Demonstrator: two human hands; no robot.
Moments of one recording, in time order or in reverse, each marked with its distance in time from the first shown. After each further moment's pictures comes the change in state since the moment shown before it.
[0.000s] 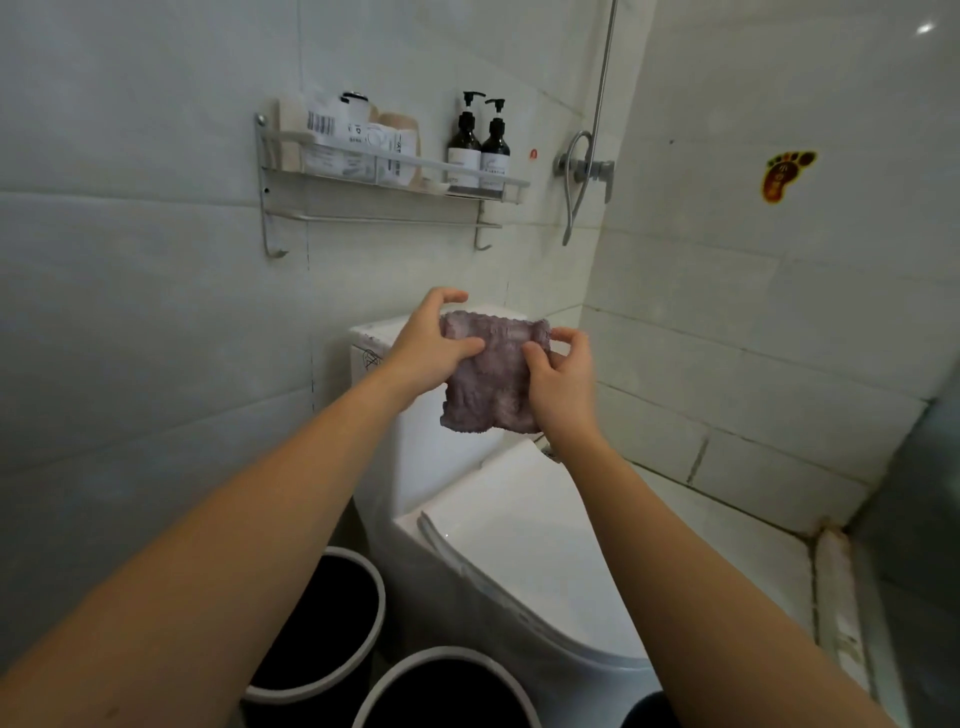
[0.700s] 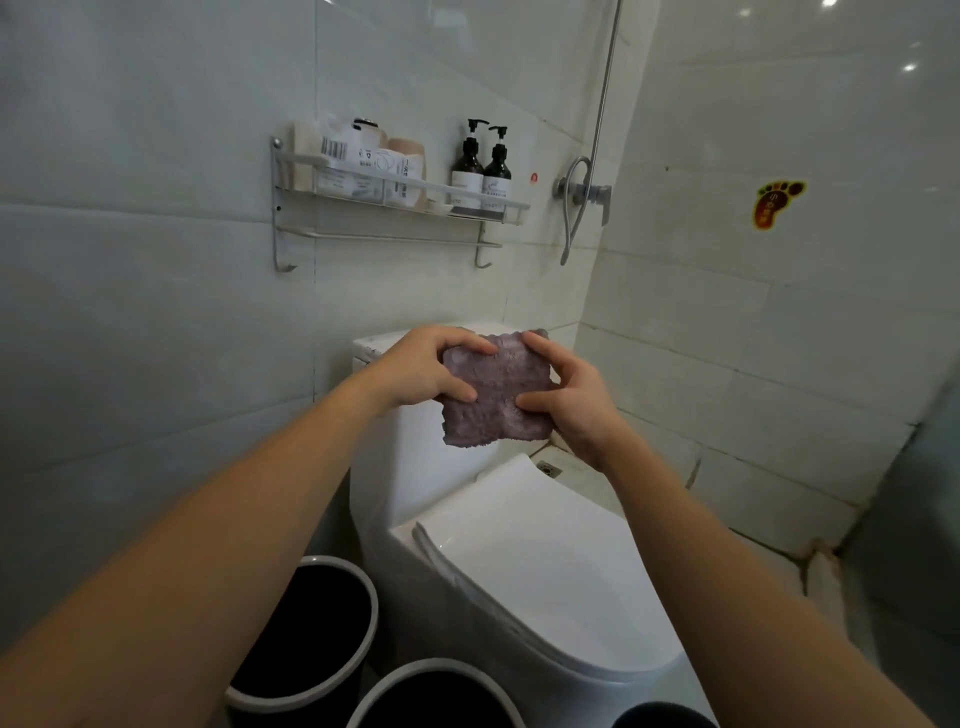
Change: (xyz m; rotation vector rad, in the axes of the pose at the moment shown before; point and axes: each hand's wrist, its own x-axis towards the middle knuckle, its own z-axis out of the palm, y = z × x) left_hand -0.005 0.009 -0.023 0.012 -0.299 0.028; right_hand 0.005 -0.017 -0.035 0.141 -0.437 0.048
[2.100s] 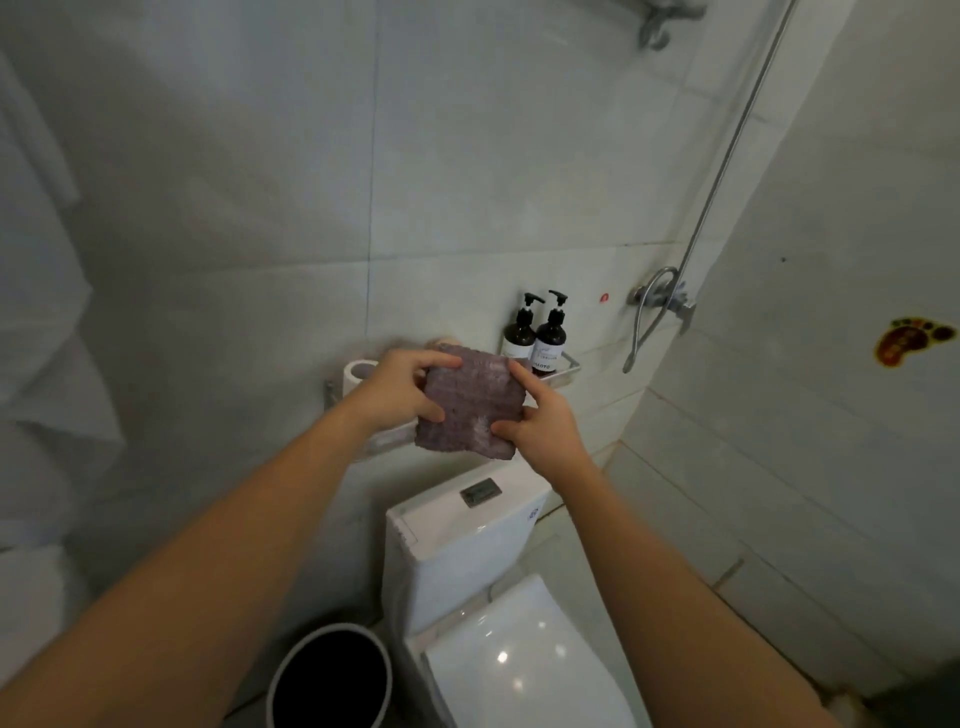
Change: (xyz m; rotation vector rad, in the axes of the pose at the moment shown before) left_hand 0.195 0.224 -0.214 -0.009 0.237 -0.325; right_hand 0.270 -0.277 0.030 -0.190 -0.165 0.184
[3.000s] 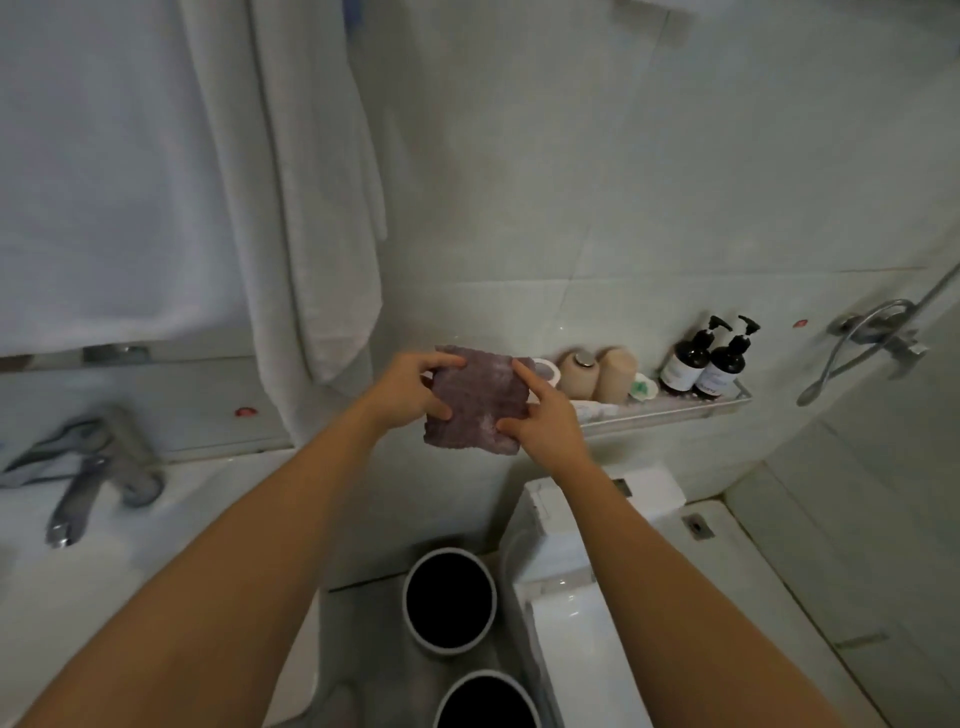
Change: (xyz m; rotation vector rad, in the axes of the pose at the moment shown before) left_hand -0.121 0.003 -0.164 0.033 0.271 -0.350; right_hand 0.003 -0.086 0.169 -0.115 -0.367 0.046
